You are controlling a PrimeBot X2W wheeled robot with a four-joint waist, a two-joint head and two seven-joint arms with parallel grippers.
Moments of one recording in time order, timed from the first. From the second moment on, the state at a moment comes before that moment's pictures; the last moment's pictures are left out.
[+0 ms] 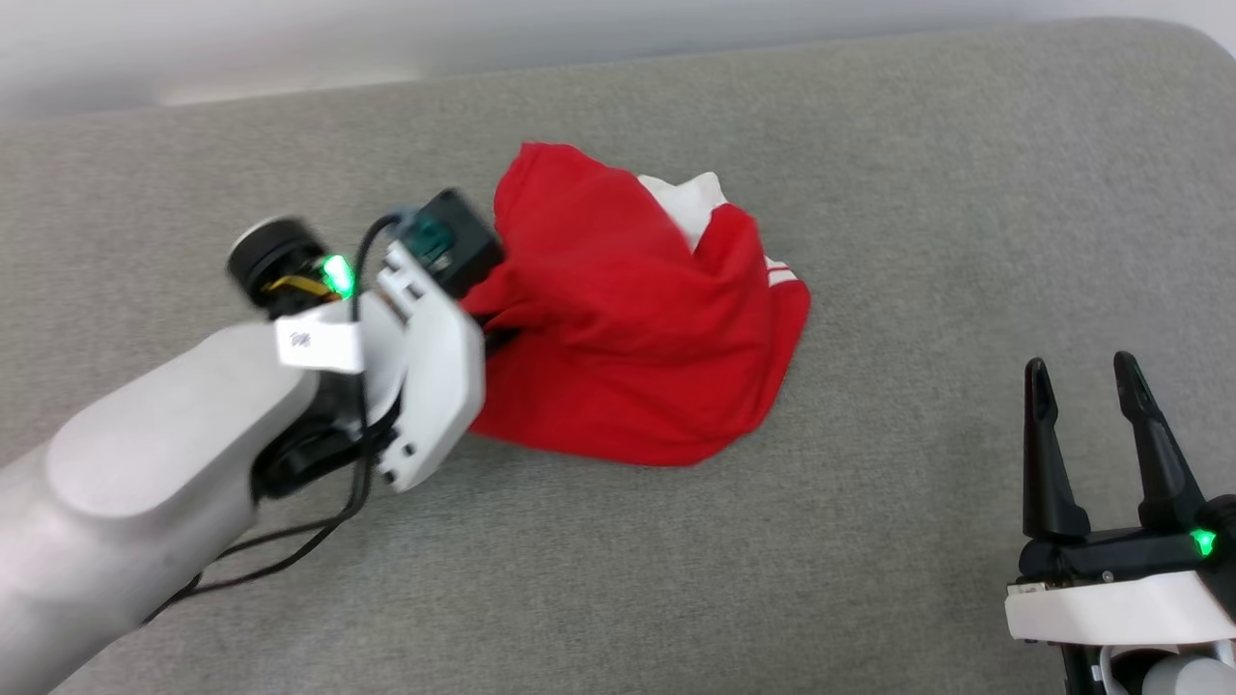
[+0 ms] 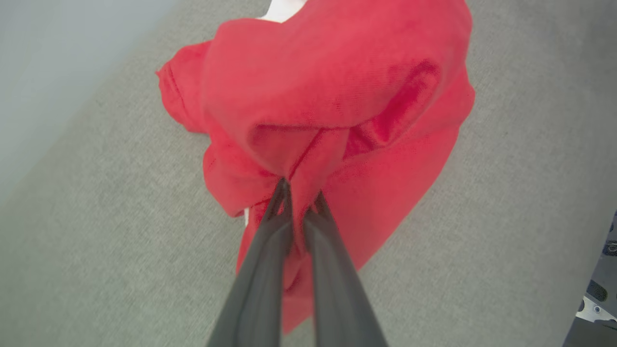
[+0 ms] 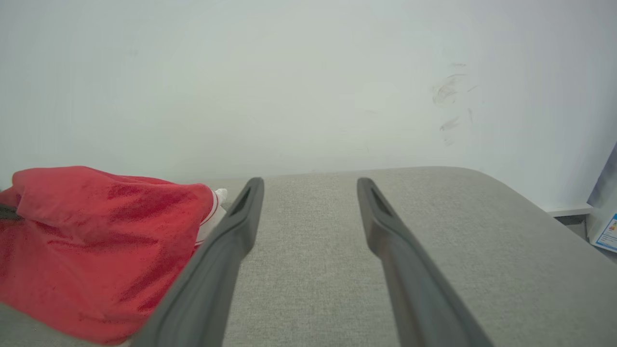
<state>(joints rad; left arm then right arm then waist) -1.08 0.72 -1.20 0.13 -0.96 -0.11 0.42 -0.02 -0.05 -0.06 -0.13 0.15 0.13 -0.26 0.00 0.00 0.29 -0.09</state>
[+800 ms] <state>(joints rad) -0.76 0.83 -1.12 0.25 -1.02 0.11 -0.02 -0.02 -0.05 -0.06 -0.13 0.07 0.13 -0.26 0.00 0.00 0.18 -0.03</state>
